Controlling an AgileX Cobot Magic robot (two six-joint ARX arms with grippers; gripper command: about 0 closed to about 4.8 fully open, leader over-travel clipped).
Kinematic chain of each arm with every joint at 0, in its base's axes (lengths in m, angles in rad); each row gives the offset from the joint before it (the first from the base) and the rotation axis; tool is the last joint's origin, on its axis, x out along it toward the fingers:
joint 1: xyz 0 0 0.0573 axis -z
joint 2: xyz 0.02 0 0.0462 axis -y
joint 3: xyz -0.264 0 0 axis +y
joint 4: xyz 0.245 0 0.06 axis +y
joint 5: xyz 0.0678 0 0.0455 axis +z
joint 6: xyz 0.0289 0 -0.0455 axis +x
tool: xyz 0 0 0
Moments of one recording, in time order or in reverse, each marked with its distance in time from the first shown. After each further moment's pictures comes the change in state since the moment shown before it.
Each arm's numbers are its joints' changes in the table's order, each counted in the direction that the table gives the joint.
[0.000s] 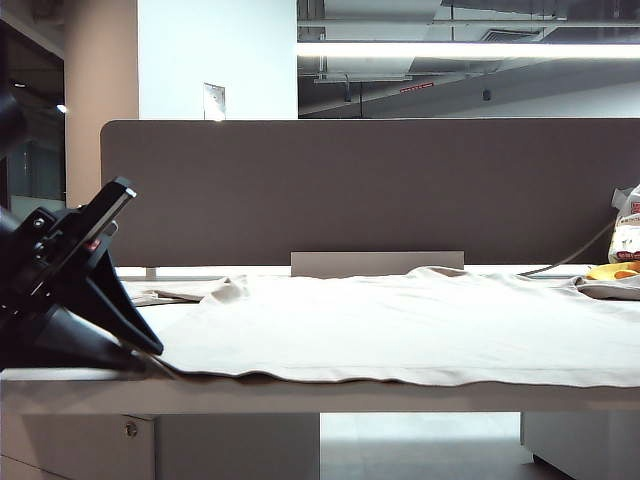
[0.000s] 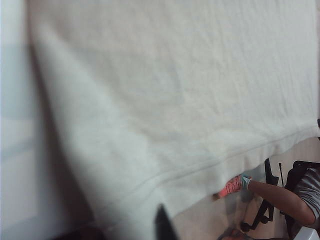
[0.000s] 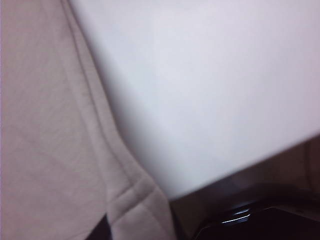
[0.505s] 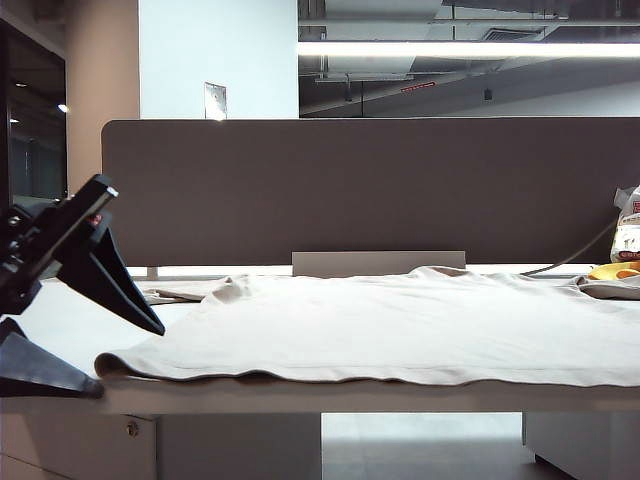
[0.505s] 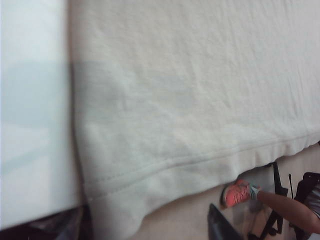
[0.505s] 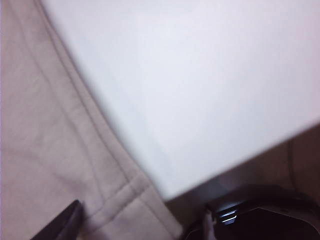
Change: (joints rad) left arm 0.000 0.082 0.057 0.007 0.060 -0.016; right arm -0.002 -0.003 0.001 0.016 -0.053 -0.007
